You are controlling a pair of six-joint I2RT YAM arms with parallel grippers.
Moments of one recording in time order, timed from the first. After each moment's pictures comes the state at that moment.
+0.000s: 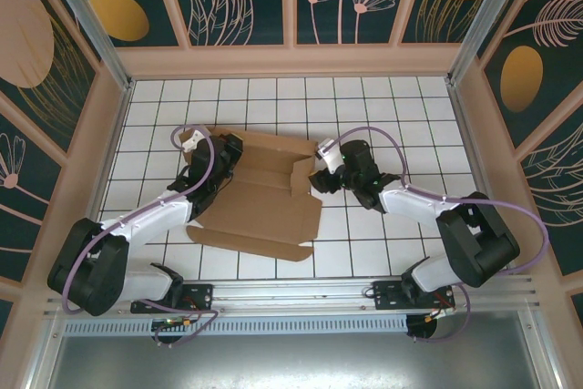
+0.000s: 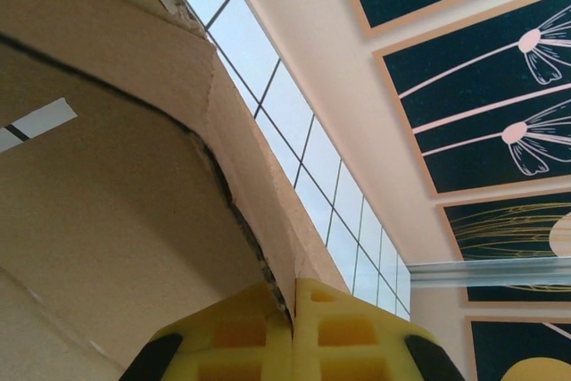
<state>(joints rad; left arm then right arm) -0.50 1.32 0.63 0.32 -0.22 -1.26 0.59 1.44 0.67 0.13 -0.16 -0.13</state>
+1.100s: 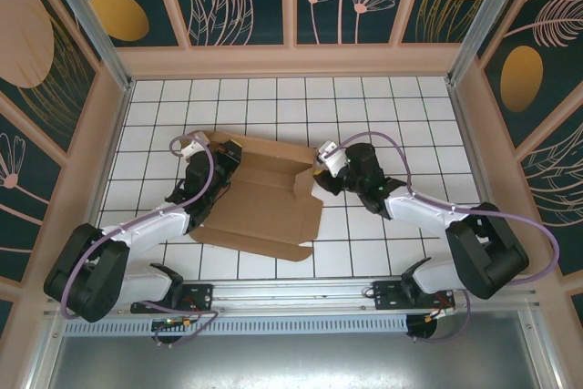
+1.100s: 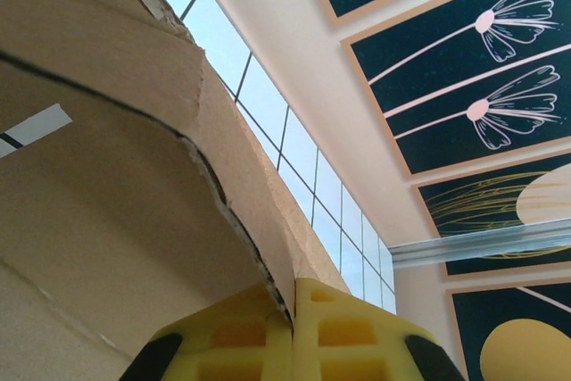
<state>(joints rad) -0.50 1.28 0.49 0.52 -0.17 -1.19 0.59 1.36 0.62 0.17 -0.15 -0.25</state>
